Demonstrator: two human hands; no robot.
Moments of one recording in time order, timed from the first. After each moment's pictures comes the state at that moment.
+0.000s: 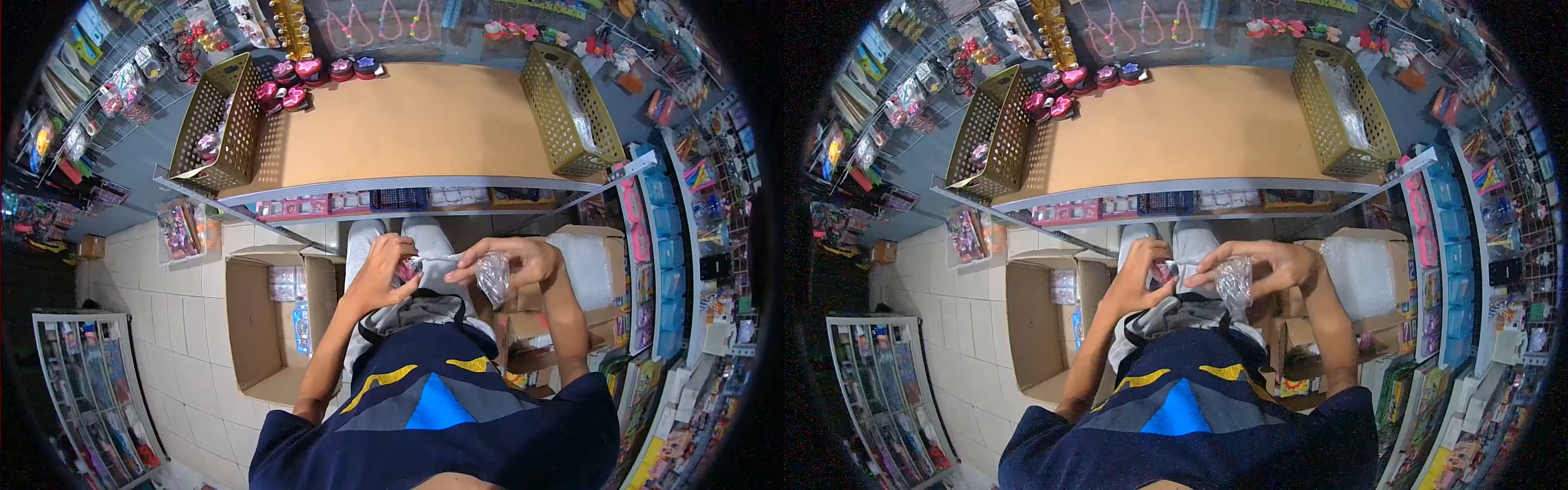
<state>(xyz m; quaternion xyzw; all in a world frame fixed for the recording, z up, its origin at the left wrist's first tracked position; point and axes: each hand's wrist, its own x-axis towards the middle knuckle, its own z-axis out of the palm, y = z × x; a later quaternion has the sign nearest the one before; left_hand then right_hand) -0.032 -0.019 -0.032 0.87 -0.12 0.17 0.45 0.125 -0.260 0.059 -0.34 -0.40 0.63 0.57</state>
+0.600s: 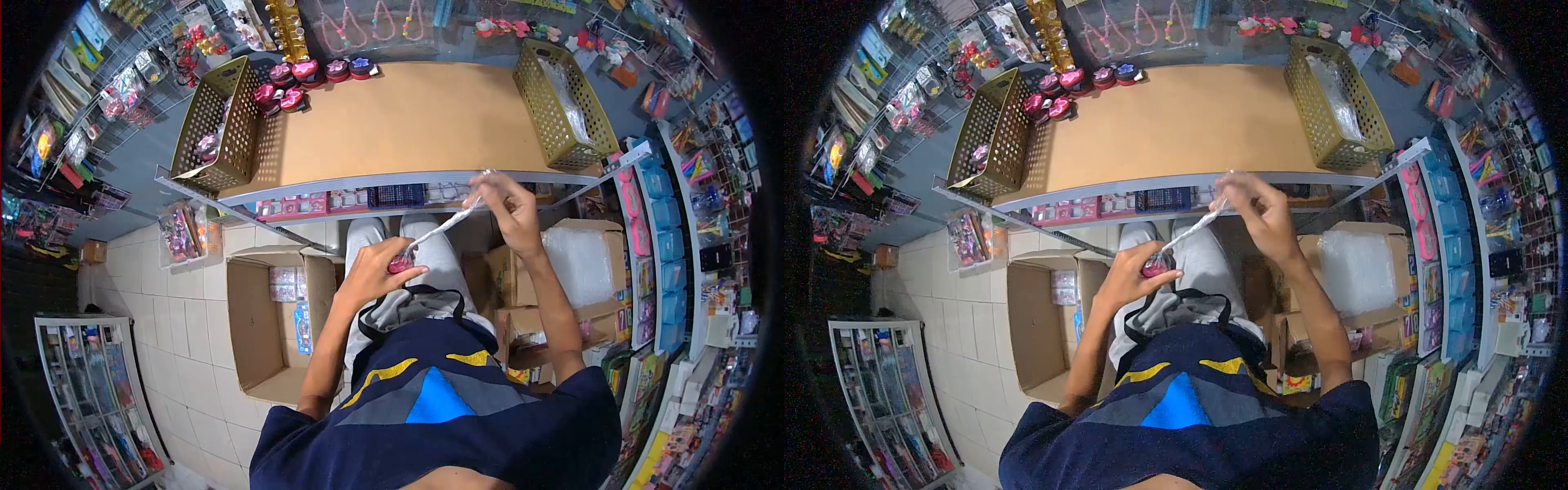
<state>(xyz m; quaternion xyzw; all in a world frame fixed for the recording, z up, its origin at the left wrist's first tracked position) -0.030 -0.020 -0.011 0.89 -0.08 0.16 0.42 0.121 -0.236 0.045 -0.66 -0.29 0.15 0.67</state>
